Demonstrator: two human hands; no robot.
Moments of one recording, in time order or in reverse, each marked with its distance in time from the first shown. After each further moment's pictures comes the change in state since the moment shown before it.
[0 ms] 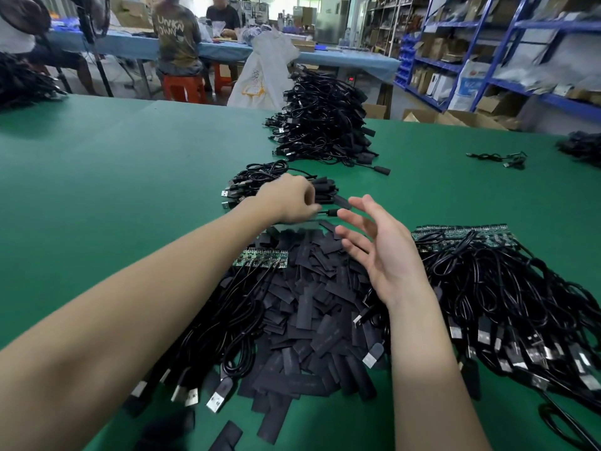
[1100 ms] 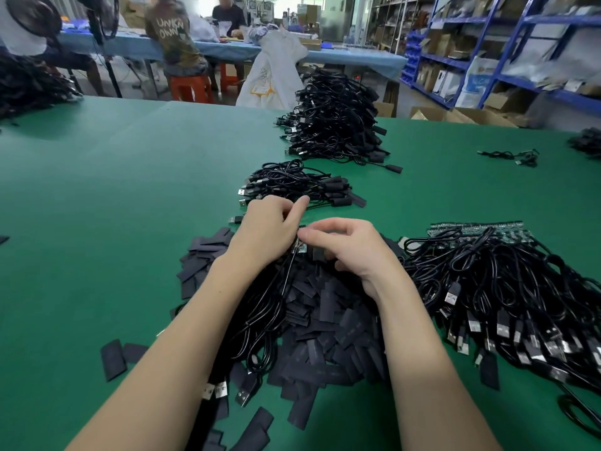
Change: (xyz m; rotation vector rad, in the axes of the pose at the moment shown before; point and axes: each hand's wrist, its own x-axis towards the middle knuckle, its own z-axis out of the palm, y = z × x) left_hand -0.096 -0.016 0.002 -0.452 0.360 -0.102; right_hand -0.006 0.016 0.042 -0.594 -0.139 0.026
